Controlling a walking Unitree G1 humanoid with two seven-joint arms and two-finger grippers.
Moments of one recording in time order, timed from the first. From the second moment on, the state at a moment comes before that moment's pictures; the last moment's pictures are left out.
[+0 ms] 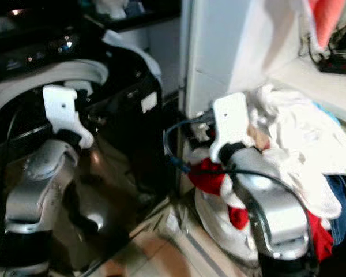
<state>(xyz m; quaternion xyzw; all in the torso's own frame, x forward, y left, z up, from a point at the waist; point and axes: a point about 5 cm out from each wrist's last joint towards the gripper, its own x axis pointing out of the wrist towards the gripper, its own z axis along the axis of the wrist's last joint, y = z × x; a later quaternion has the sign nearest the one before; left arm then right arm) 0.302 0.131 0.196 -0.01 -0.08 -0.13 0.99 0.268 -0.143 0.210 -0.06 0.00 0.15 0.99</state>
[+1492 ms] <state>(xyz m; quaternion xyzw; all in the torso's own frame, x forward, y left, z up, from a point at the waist) 0.270 0.089 0.192 -0.03 -0.03 -0.44 0.90 0.342 -0.318 0.213 -0.07 0.20 -0.03 0.98</state>
